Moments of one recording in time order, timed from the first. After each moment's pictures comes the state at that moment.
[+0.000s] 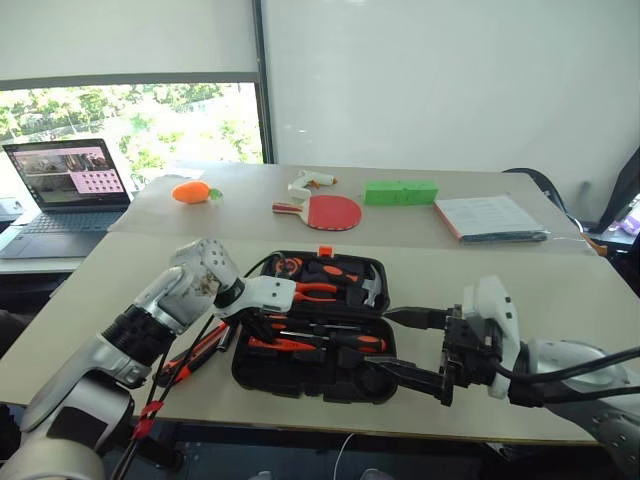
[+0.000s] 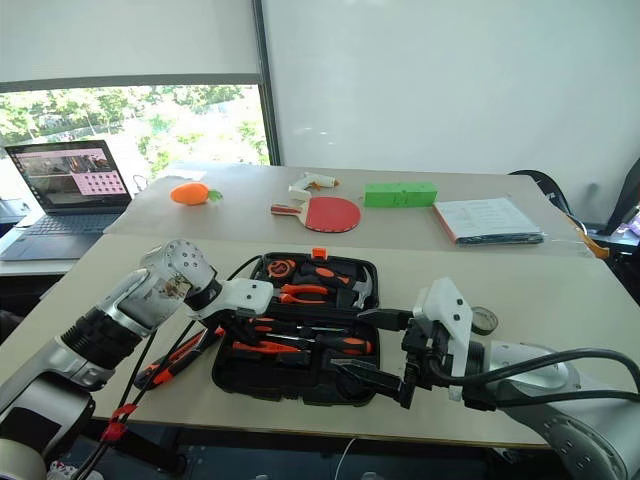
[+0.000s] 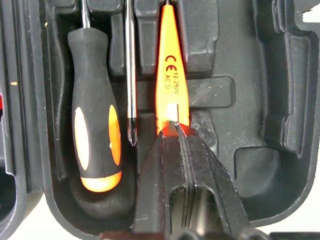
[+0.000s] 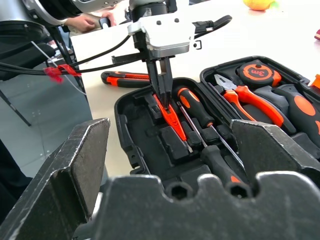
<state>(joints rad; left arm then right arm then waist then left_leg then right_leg) -0.89 0.75 -0.55 0.16 0.14 0.49 -1.60 -0.10 -0.86 -0.18 -0.80 1.00 0.79 0.61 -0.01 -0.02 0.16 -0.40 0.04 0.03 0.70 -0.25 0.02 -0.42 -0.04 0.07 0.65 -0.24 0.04</state>
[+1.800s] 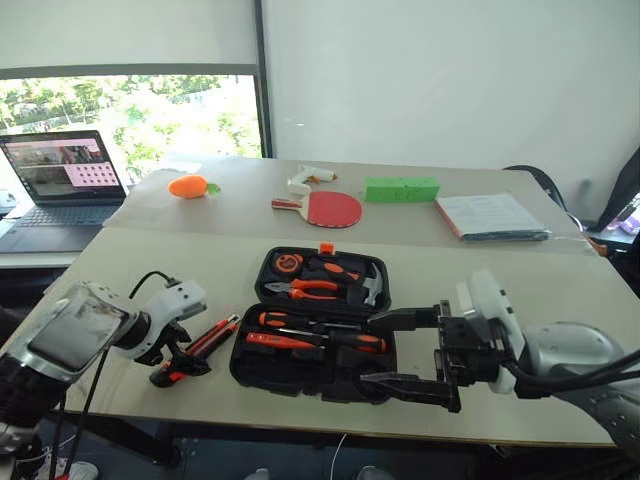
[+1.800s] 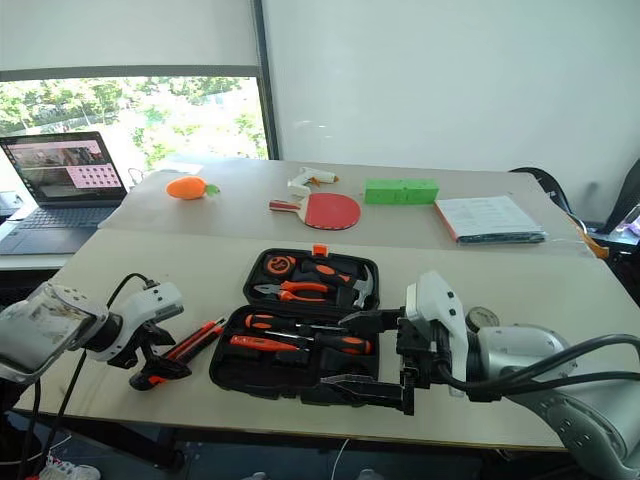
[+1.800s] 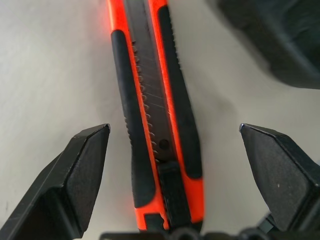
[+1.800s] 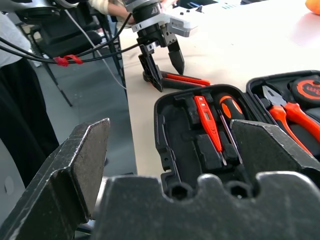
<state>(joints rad) -0.54 1.13 -0.30 -0.21 -0.24 1.16 -1.13 -0.21 -0.90 -0.14 -0.78 1.04 0.80 0.75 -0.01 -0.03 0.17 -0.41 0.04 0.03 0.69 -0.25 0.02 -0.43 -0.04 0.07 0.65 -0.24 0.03</state>
